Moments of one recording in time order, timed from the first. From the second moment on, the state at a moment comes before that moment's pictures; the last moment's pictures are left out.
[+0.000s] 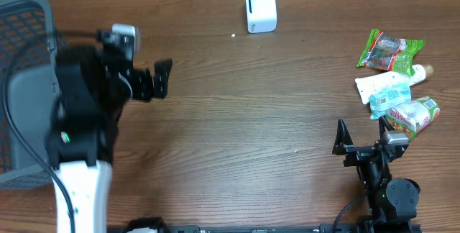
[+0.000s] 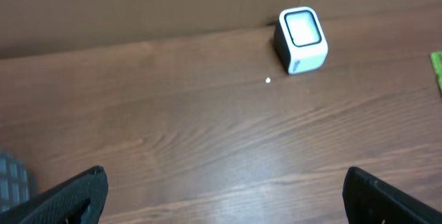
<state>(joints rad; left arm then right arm) 0.08 1.12 1.21 -0.67 0.26 0.11 0.06 0.01 0.02 -0.04 -0.04 0.15</state>
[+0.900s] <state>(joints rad) 0.08 0.18 0.04 0.17 0.18 0.04 0.06 0.01 0.02 -0.03 -0.04 0.15</state>
